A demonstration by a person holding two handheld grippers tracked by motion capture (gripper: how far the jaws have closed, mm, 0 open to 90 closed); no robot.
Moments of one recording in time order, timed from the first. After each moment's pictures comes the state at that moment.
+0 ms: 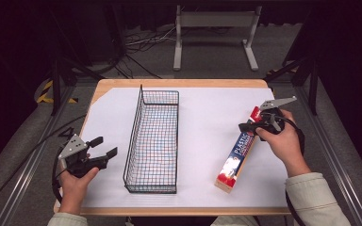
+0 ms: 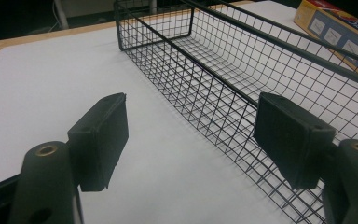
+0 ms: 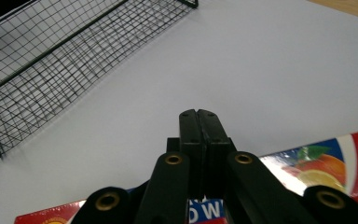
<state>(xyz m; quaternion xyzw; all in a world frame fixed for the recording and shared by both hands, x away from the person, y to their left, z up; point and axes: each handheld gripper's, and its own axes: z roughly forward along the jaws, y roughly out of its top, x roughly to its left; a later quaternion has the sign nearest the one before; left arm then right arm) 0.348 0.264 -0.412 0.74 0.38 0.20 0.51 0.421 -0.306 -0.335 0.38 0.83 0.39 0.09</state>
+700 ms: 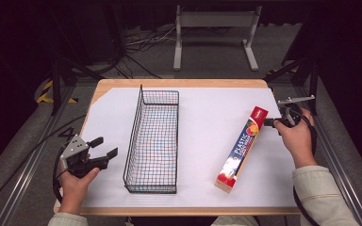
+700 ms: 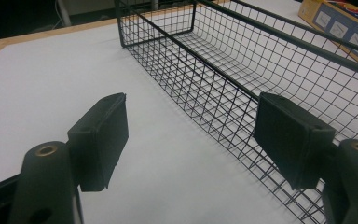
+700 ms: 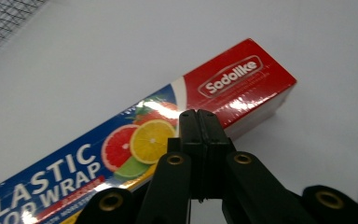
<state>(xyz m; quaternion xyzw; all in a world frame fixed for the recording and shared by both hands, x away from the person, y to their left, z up) 0.347 0.262 -0.413 0.75 0.38 0.21 0.50 0.451 -0.372 -0.360 0.52 0.77 0.32 0.16</state>
